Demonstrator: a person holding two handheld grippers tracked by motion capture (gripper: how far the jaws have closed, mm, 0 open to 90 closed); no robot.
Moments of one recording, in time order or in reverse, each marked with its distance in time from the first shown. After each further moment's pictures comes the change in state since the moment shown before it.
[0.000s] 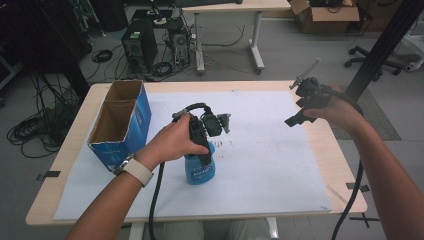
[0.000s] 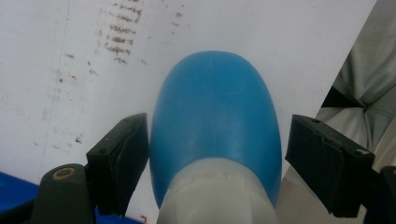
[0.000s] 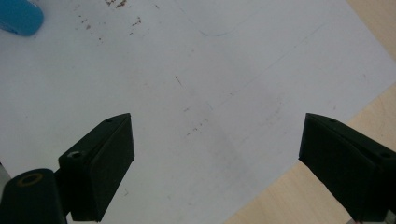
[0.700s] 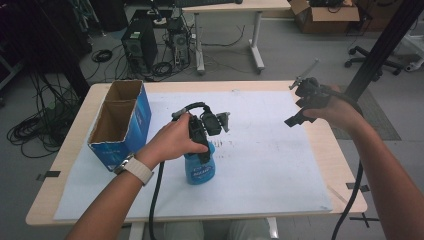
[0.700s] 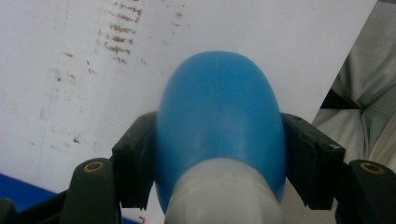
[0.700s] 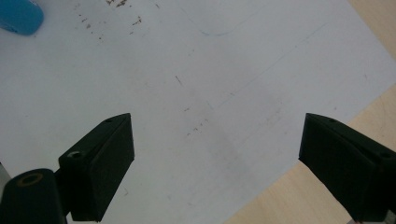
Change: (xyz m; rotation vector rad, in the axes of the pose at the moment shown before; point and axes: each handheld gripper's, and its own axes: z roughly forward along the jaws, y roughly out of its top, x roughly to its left) left arm 0.003 -0.001 0.000 -0.003 -0.007 -0.011; right arm 0.000 0.000 0.001 0.002 0.002 -0.001
